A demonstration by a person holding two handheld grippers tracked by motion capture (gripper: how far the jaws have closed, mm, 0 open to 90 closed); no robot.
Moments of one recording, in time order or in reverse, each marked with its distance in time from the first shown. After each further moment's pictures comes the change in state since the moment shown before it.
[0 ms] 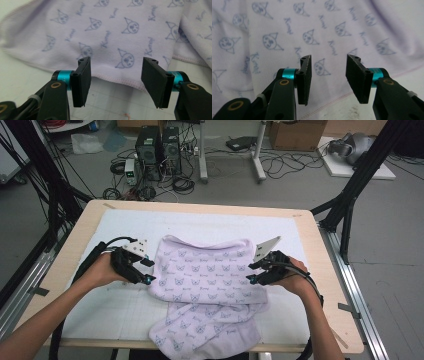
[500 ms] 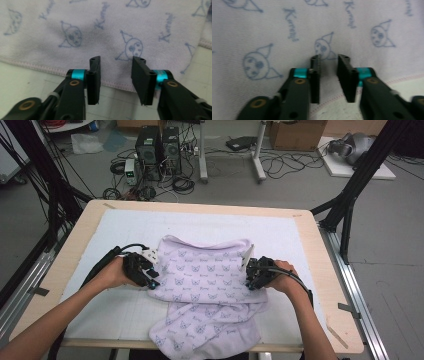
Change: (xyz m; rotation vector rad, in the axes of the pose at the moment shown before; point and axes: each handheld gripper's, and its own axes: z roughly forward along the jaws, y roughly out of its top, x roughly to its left) left arm 0.009 -0.003 0.035 0.156 -0.039 -0.010; right arm -0.011 0.001 0.050 0.294 0.096 -0.075
